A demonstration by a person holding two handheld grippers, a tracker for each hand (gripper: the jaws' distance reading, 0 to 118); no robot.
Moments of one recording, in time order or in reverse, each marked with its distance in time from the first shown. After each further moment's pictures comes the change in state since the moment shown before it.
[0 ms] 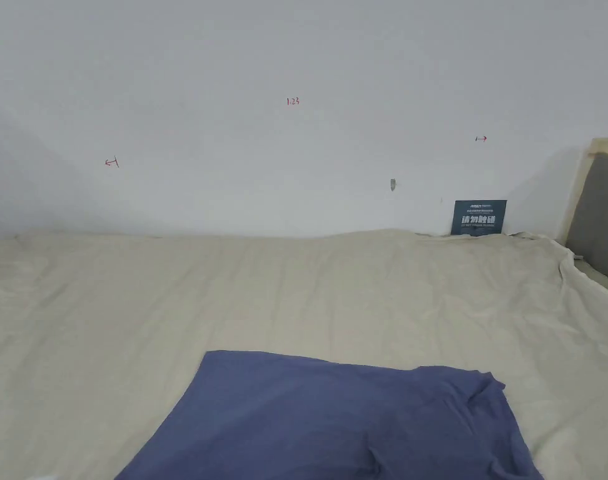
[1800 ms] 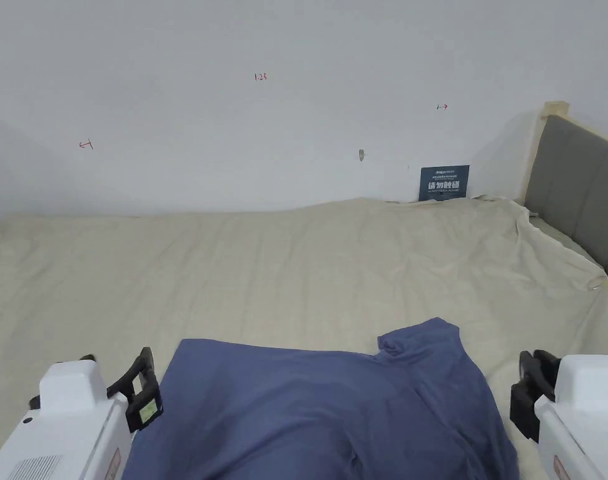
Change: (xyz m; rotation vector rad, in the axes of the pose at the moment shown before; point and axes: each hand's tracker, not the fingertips) left arm 0.110 0.046 0.134 0.487 -0.060 -0.075; right arm -0.034 0.065 0.132 0.302 -0.072 0.063
